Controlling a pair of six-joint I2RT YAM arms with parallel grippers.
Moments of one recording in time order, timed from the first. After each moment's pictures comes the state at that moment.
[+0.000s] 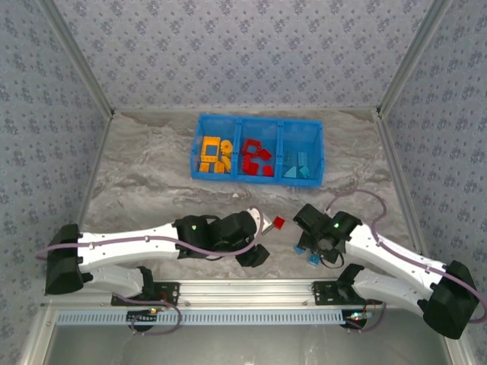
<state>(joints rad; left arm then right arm) -1.35 1.28 0.98 -0.55 -0.06 -0.43 0.80 0.97 0.62 -1.09 0.12 1.21</state>
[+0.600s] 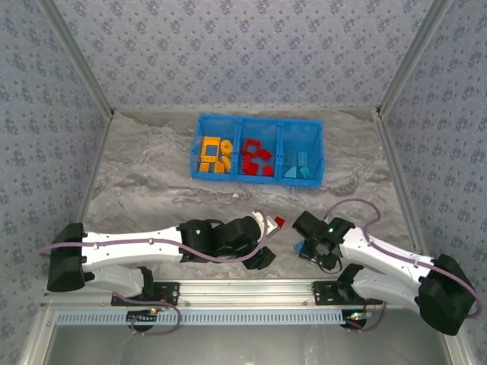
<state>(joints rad) -1.38 1.30 0.98 -0.48 -0.10 -0.44 0.80 1.01 0.50 -0.98 0.06 1.21</state>
